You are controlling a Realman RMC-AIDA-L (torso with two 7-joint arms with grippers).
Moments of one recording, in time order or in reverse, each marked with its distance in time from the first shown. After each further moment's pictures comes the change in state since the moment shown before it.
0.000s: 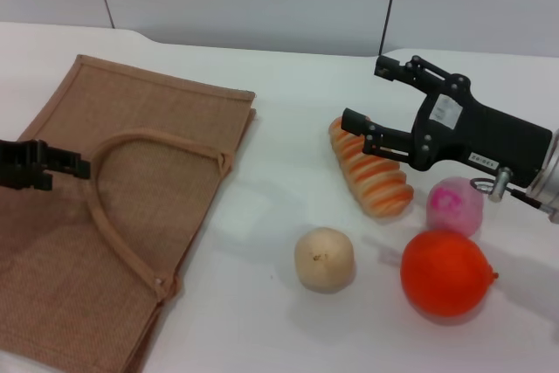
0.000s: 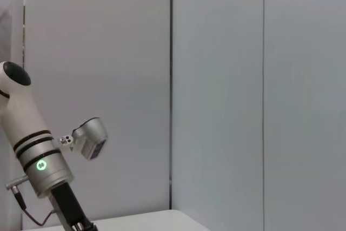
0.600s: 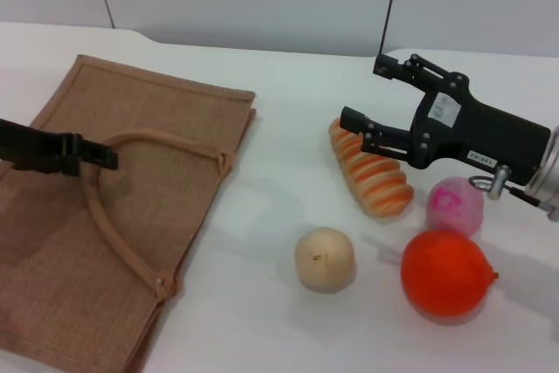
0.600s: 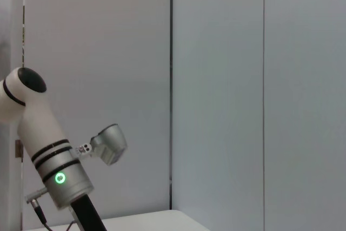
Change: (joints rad) left arm -0.061 -0.023 0.026 -0.096 0.032 0.151 0.050; right arm 0.009 0.000 0.002 0.009 0.001 0.001 -0.002
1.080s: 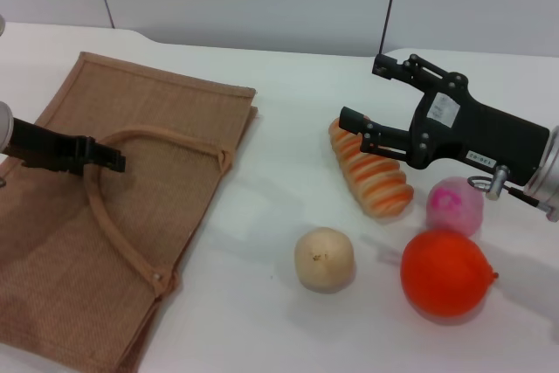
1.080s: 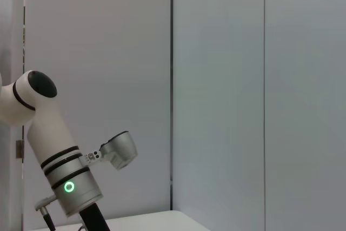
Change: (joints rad) left arm -0.030 -0.004 0.037 -0.059 0.043 0.091 0.006; right arm 0.000 0.002 0.000 0.000 0.000 -0.001 0.000
